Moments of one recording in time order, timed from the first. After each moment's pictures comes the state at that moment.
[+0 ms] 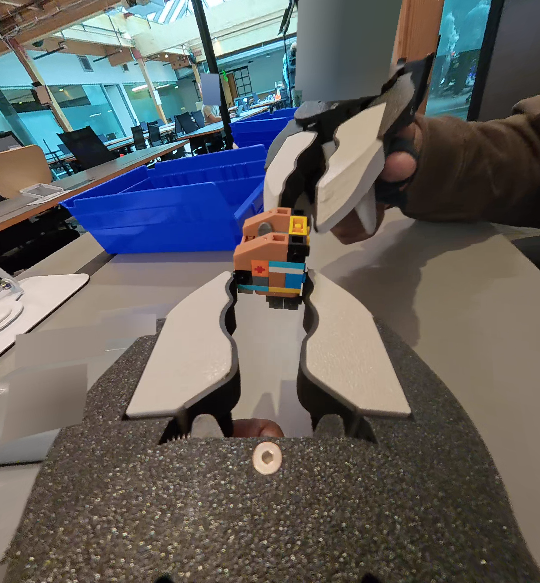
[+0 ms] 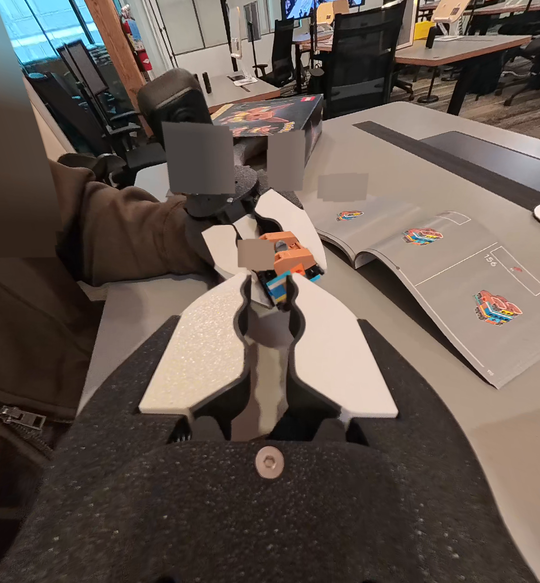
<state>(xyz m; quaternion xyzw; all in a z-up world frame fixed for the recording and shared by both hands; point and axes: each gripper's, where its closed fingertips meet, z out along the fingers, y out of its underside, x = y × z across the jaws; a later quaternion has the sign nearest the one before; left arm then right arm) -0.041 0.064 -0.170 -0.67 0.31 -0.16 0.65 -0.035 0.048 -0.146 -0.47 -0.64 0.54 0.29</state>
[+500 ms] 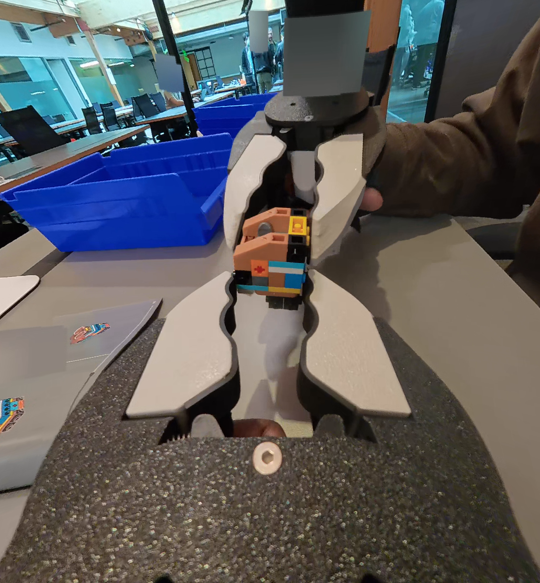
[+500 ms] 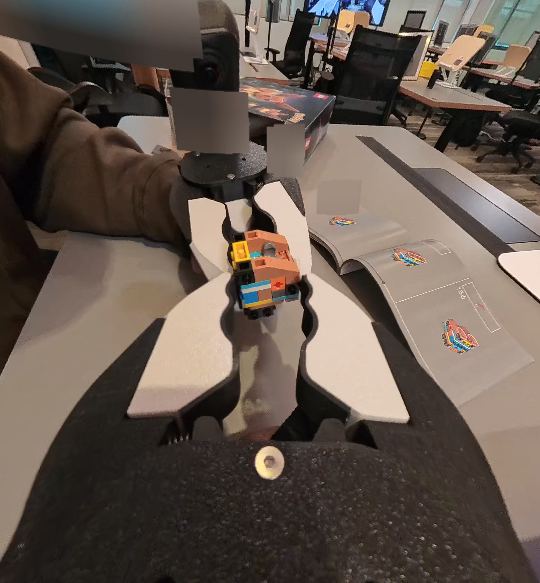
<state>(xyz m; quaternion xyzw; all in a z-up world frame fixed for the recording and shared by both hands) -0.025 0.056 -0.177 -0.68 0.34 -0.20 0.62 -0.036 0.046 -0.160 -0.40 -0.69 0.49 0.35</state>
